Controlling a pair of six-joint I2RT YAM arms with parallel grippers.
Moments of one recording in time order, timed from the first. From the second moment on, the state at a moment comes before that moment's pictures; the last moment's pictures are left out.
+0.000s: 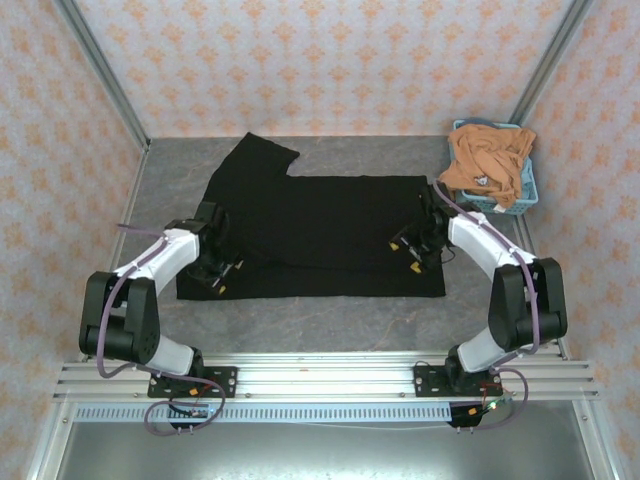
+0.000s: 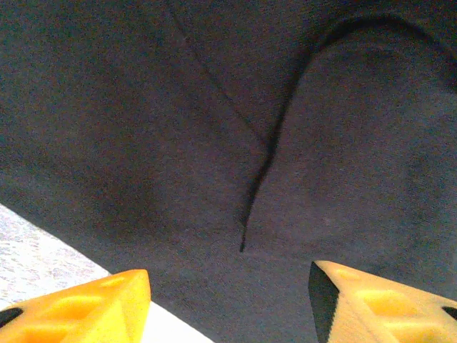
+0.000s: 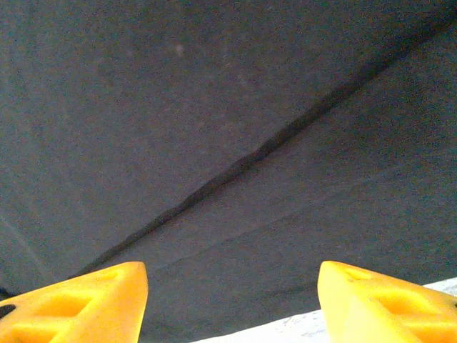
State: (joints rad) left arm -0.08 1.47 0.86 -0.85 0.11 -1.17; right arm 0.18 1.53 1.03 -0.83 -0.30 0.95
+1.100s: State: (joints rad) left arm -0.13 1.66 1.12 -0.79 0.06 -1.18; right arm 0.18 1.51 1.00 -0.80 -0.33 0.96
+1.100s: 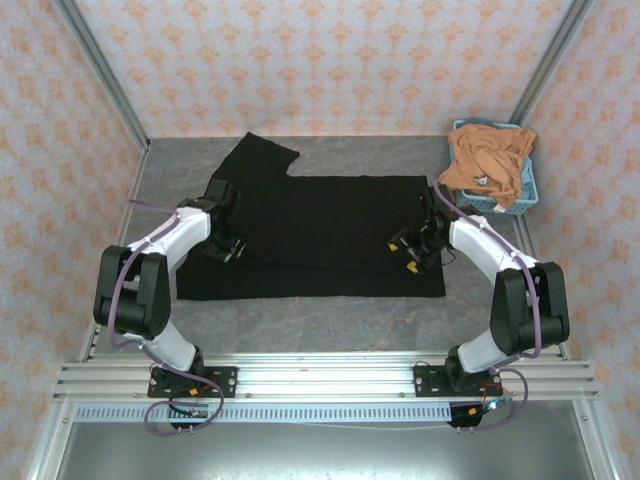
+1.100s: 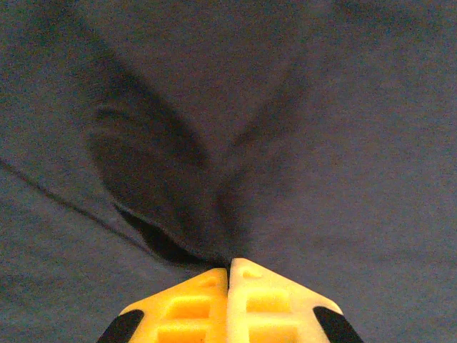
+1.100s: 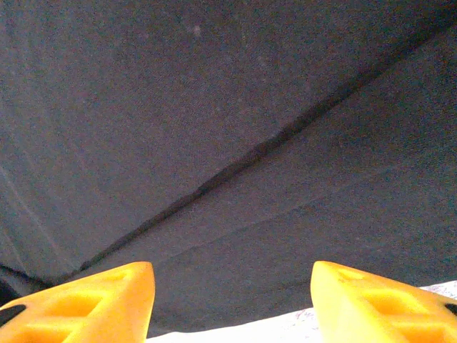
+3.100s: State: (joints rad) left arm -0.44 1.82 1.34 -0.85 0.08 -1.00; right arm 0.12 1.77 1.13 -0.78 -0.24 1.20
